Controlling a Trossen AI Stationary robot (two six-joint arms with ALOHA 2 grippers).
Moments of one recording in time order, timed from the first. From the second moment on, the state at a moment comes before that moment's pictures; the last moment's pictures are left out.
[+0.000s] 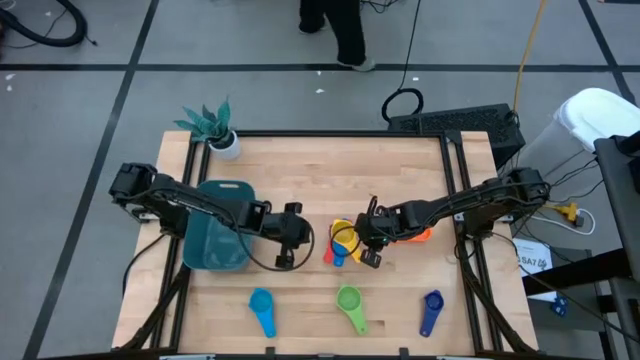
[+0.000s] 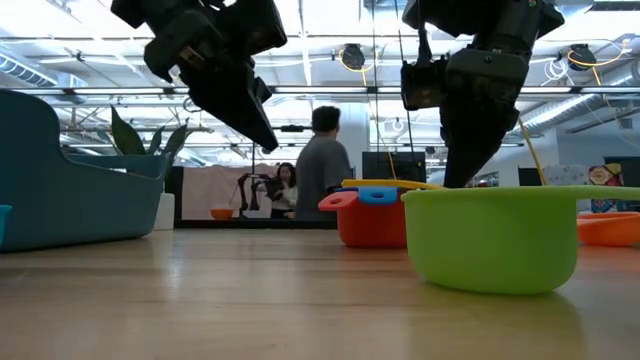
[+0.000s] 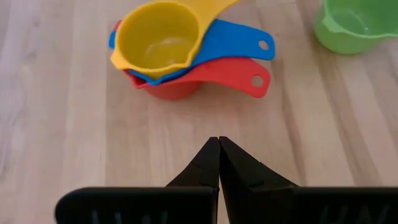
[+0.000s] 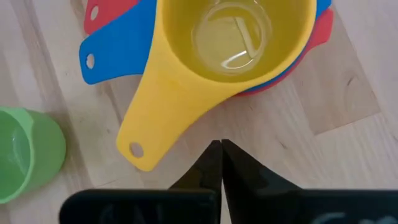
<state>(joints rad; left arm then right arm) -0.16 1.58 0.99 -0.29 -0.06 0.02 0.15 1.54 0.90 -0.51 0.00 0.56</state>
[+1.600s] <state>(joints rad) -0.17 1.74 0.95 -0.03 0.00 0.01 0.17 1.57 0.83 -0.33 -0.02 0.62</state>
